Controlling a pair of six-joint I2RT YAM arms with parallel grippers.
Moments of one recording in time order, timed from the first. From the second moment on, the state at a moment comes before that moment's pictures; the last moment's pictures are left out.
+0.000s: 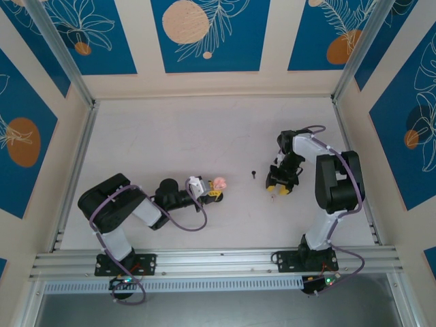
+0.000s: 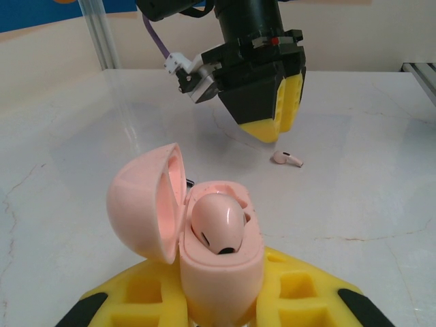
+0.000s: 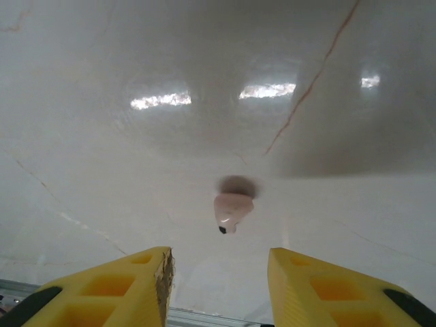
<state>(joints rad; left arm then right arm) -0.73 1.74 0.32 1.28 0.46 0.16 0.14 1.81 1.18 -1.20 -0.28 0.29</state>
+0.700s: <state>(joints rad) -0.73 1.74 0.32 1.28 0.45 0.16 0.15 1.86 1.15 -1.15 -0.28 0.28</state>
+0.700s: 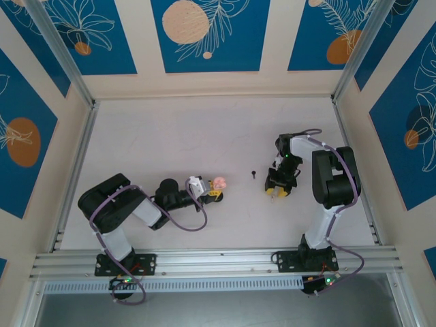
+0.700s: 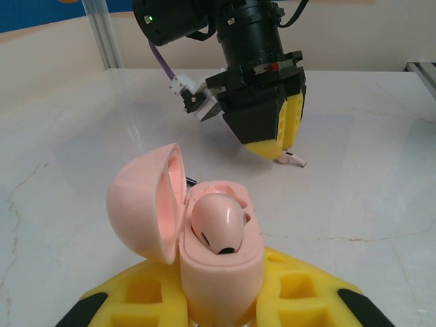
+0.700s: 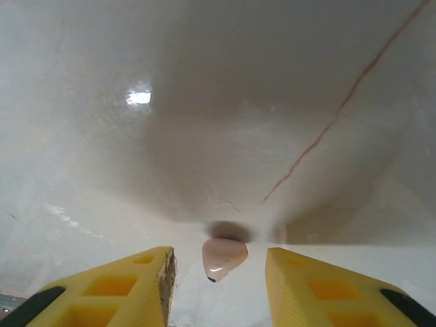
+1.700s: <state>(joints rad) -0.73 1.74 0.32 1.28 0.45 0.16 0.16 1.88 1.14 -1.14 -0.27 0.28</state>
